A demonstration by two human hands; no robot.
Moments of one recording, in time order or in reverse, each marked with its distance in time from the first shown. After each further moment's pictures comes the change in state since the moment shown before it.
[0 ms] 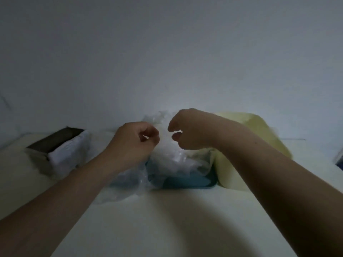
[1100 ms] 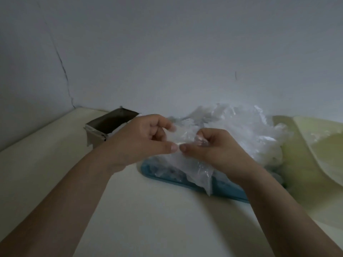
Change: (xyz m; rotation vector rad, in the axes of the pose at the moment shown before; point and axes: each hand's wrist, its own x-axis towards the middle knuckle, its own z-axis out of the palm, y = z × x) left_hand -0.020 -0.096 -0.077 -0.427 -0.151 -0.161; right_hand 0.062 -0.052 0.104 1.118 0.078 -0.024
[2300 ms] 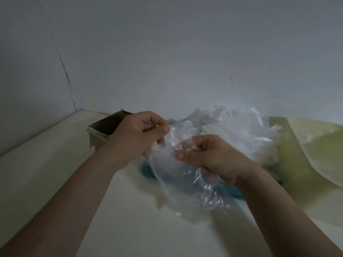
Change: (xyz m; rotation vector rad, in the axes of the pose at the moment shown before) left_hand -0.002 0.006 0.005 -0.019 0.267 0.003; right_hand -0.017 -0.015 0.003 0.043 -0.200 0.106
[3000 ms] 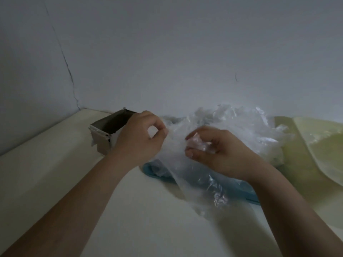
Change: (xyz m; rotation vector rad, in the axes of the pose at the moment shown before) left_hand 0.016 -0.031 0.005 0.481 0.151 0.234; right_hand 0.004 0.007 -0.018 -0.480 0.108 -0.326
